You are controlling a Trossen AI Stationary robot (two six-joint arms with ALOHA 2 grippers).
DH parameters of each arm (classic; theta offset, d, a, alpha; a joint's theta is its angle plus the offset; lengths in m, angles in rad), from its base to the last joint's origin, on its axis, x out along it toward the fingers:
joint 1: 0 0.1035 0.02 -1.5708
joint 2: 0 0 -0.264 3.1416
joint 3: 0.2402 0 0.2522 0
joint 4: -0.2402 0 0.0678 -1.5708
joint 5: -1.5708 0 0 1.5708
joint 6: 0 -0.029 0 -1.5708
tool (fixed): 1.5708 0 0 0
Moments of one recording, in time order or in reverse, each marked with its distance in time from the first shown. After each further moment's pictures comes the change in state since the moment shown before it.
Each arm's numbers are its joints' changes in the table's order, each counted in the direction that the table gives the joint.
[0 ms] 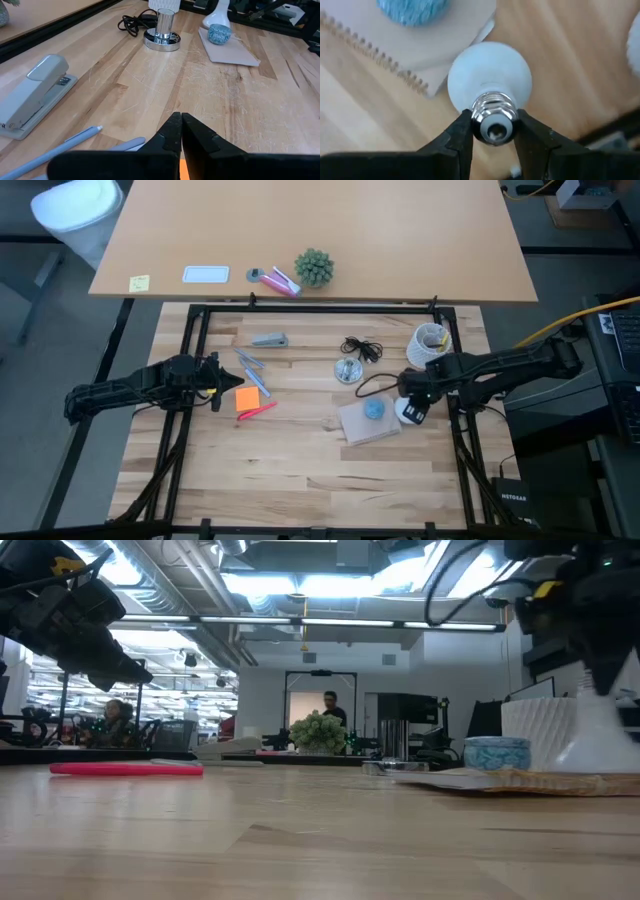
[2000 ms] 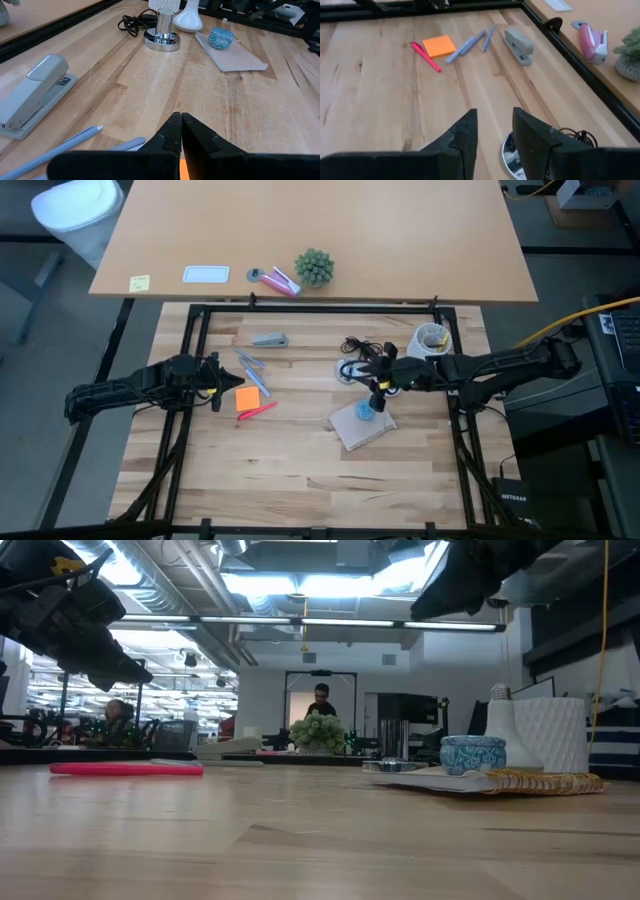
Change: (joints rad) left arm 0.000 0.000 0.000 0.000 0.000 0.000; right arm 0.000 -0.005 -0.003 0.930 -0.315 0.562
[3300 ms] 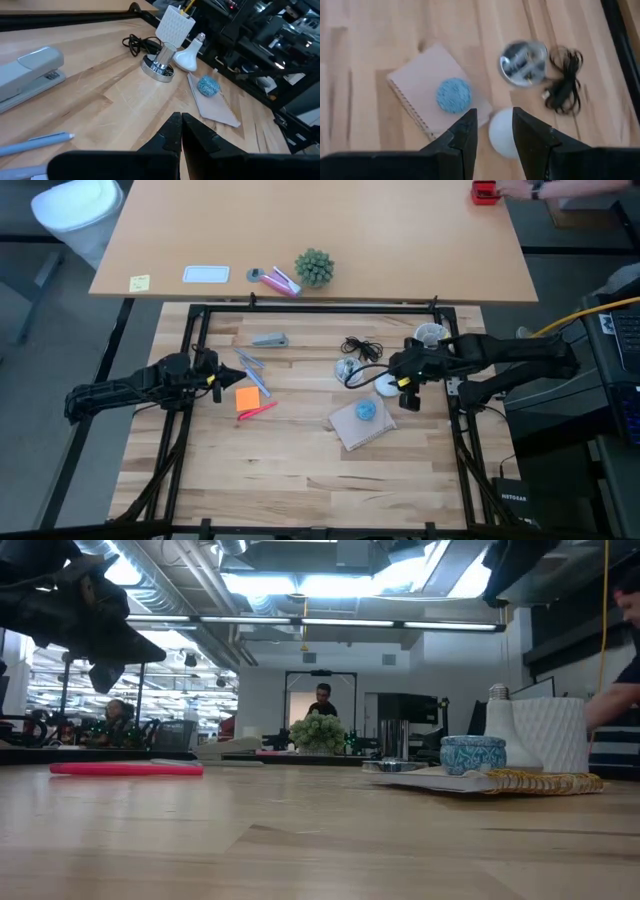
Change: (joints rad) left arm 0.000 0.000 -0.005 0.152 0.034 0.368; right arm 0.000 0.019 0.408 -0.887 0.167 -0.048
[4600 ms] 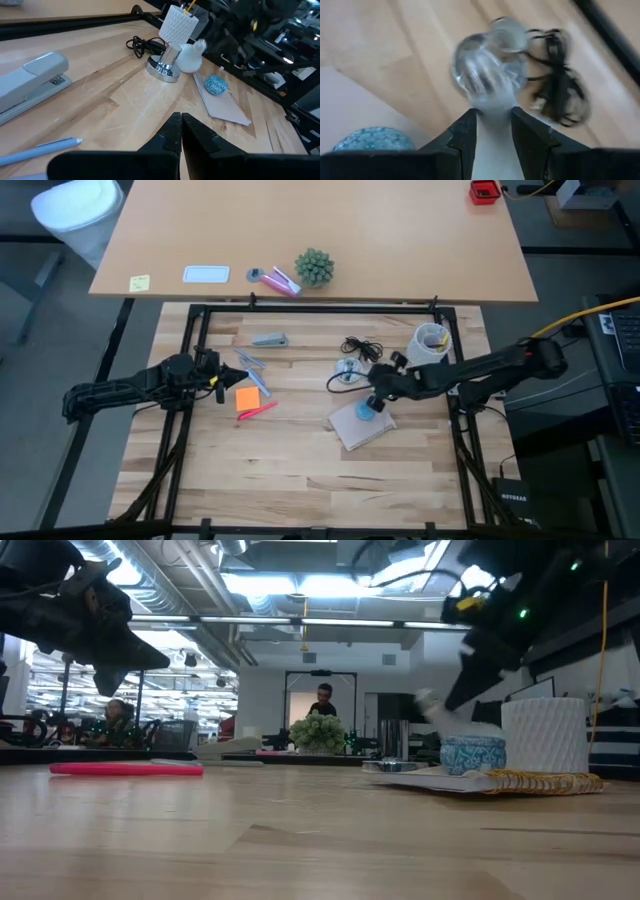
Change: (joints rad) left arm 0.000 0.033 -0.033 0.058 0.018 -0.053; right arm -0.008 0.167 -0.519 0.727 -0.311 -0.163
